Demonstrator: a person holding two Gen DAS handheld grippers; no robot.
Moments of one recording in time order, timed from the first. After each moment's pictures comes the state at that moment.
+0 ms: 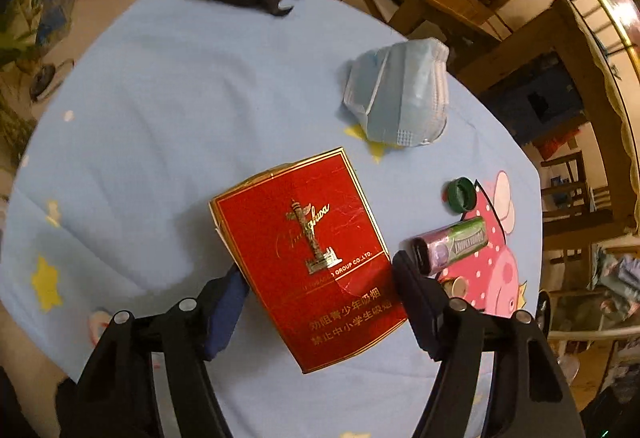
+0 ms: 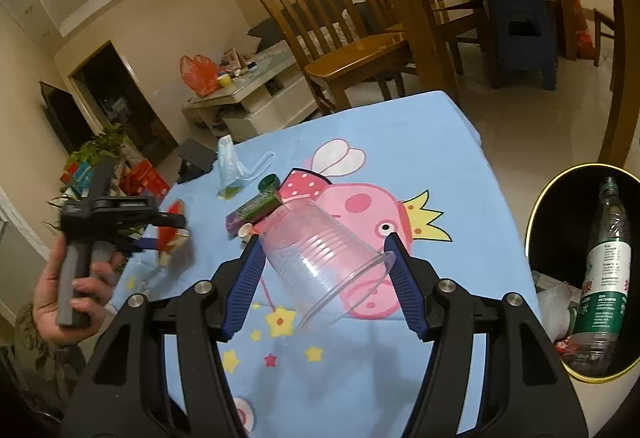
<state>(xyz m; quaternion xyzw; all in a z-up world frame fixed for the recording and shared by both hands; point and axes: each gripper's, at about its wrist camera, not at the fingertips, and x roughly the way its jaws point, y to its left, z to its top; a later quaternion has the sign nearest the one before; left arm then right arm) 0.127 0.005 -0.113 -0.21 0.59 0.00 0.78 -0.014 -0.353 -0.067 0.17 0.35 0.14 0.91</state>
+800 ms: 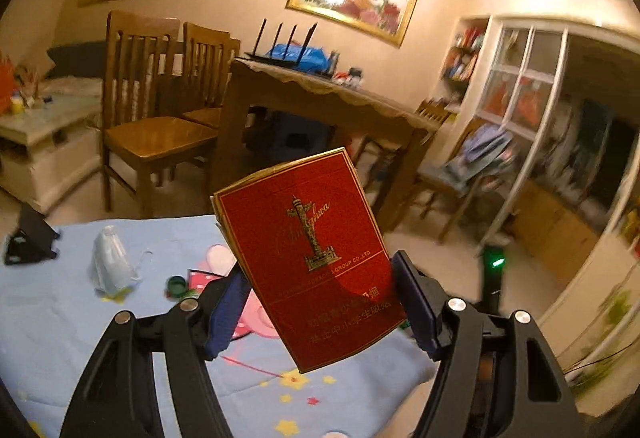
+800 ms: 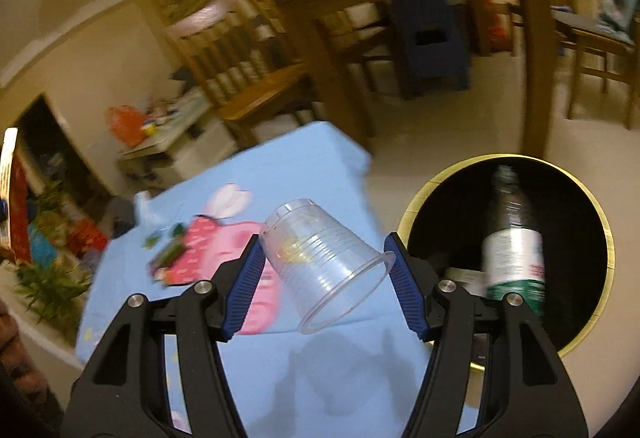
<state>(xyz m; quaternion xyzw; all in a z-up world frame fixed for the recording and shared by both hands) 0.007 -0.143 0.028 -0.03 0.28 -0.35 0.89 -0.038 -0.439 -0.073 0.21 0.33 -0.03 0.92</state>
